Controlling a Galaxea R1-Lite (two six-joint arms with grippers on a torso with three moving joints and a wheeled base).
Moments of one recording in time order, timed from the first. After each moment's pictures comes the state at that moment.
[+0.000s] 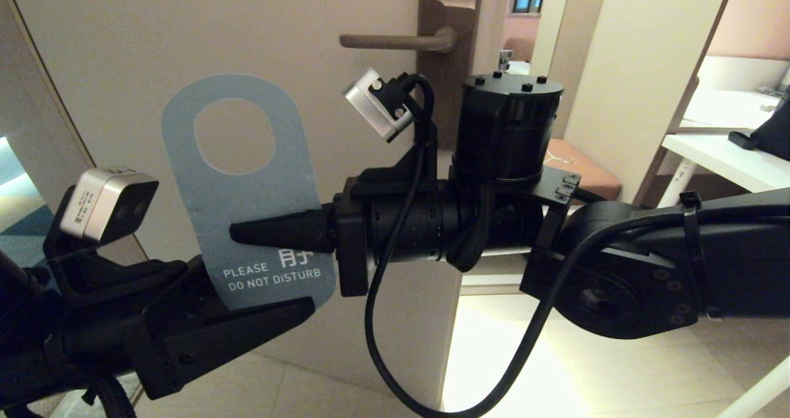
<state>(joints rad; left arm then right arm) -0.43 1.39 -0.32 -1.23 -0.85 -0.51 0.88 1.96 -1.38 -0.61 0.77 0.31</state>
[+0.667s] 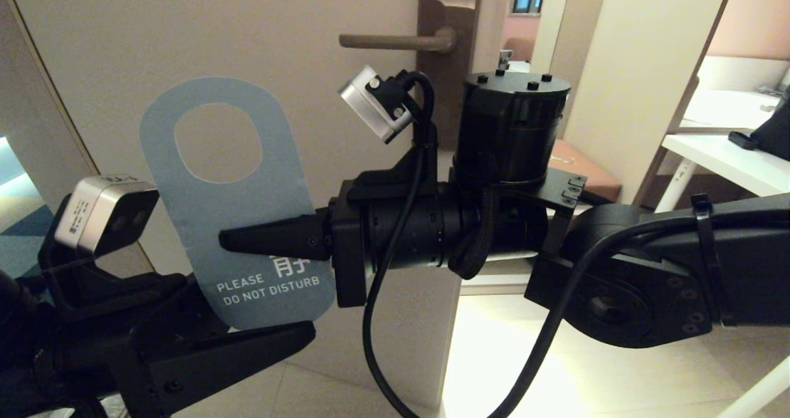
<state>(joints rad) -0.47 1.36 -0.30 -1.23 -0.85 -0.55 0.90 1.95 -1.37 -0.61 0.78 0.31</state>
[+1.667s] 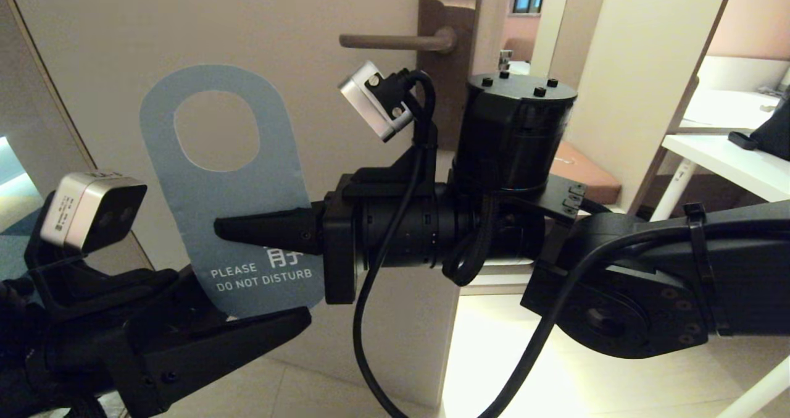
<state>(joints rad) -0.47 1.35 -0.29 -1.25 -0.80 -0.55 0.92 1.95 -1.35 -0.68 0.71 0.31</state>
